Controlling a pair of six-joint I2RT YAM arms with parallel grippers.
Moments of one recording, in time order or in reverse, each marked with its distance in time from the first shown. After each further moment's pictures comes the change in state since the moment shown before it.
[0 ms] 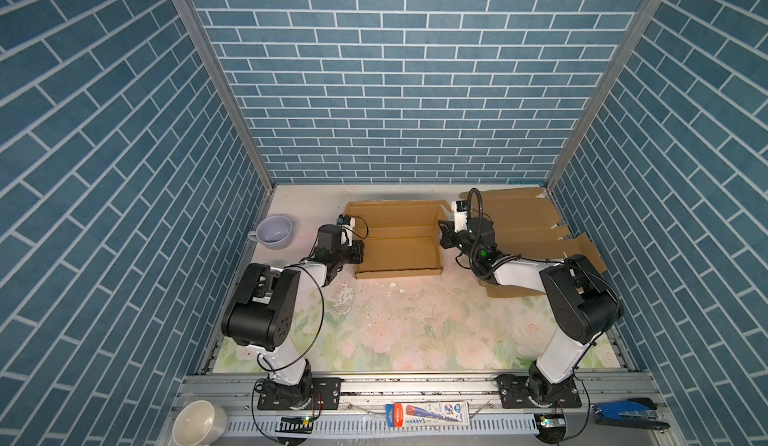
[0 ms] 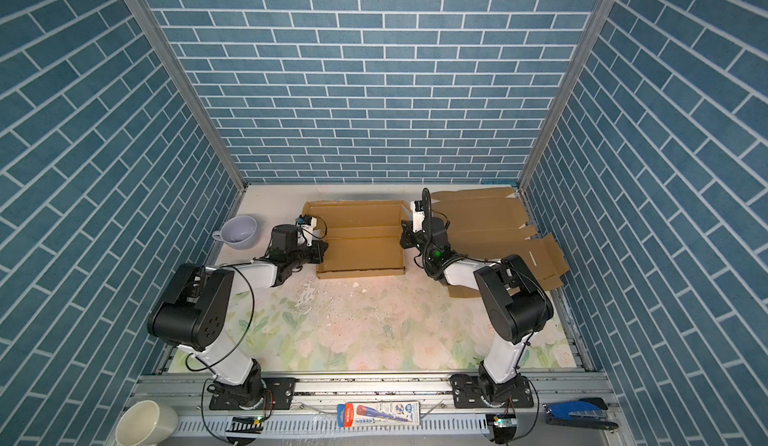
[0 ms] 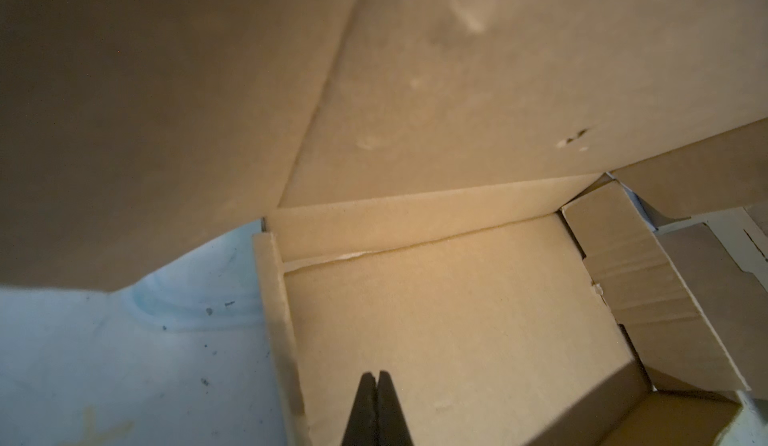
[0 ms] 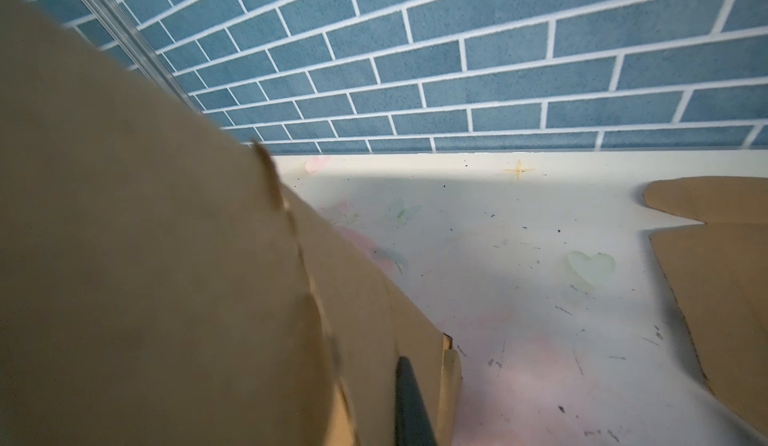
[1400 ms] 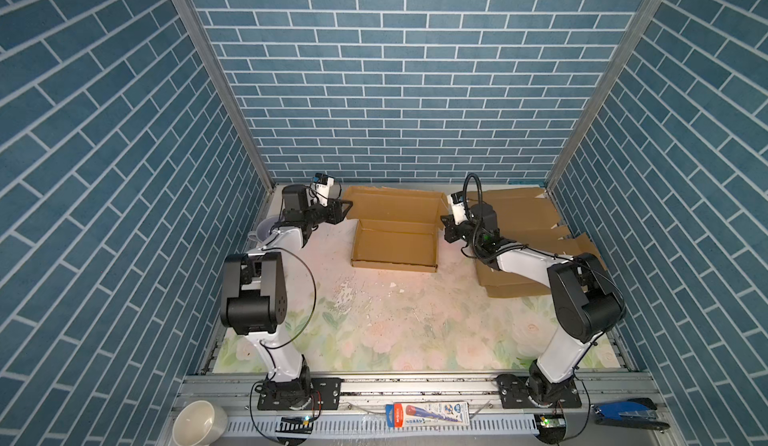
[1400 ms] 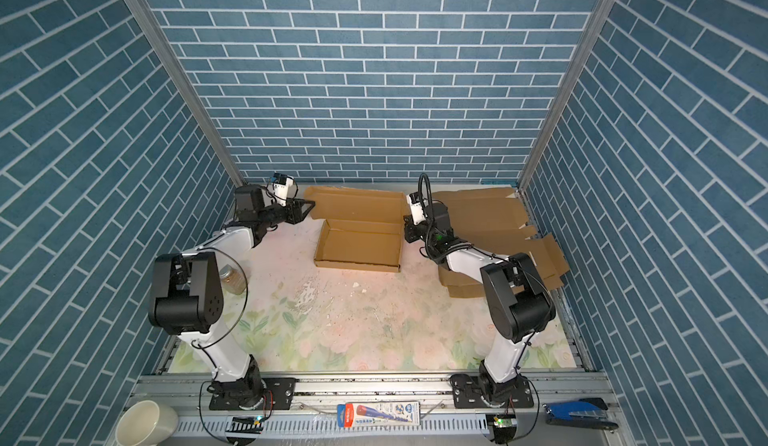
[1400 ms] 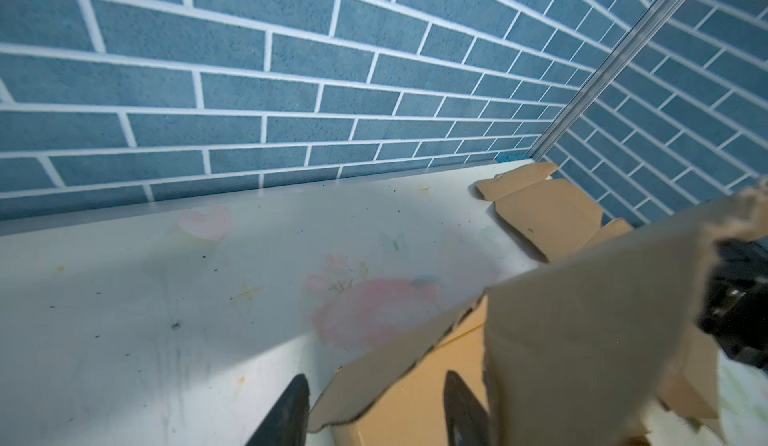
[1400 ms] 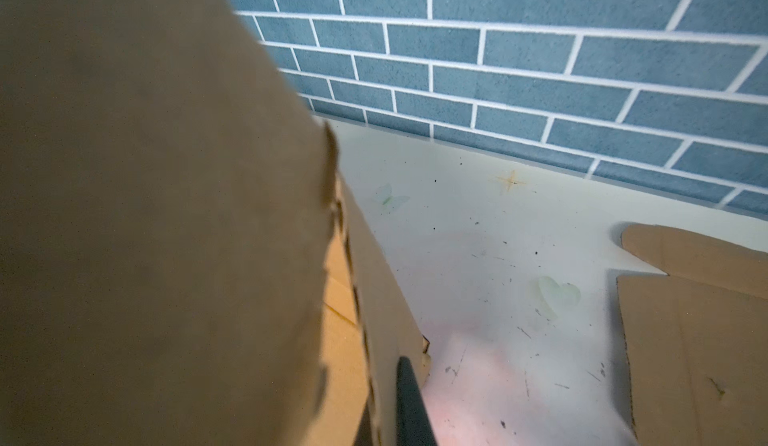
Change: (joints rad) left arm 0.254 0.130 0.438 -0.114 0.401 0.191; right arm -0.060 0.000 0.153 -0.262 -0.112 -0.224
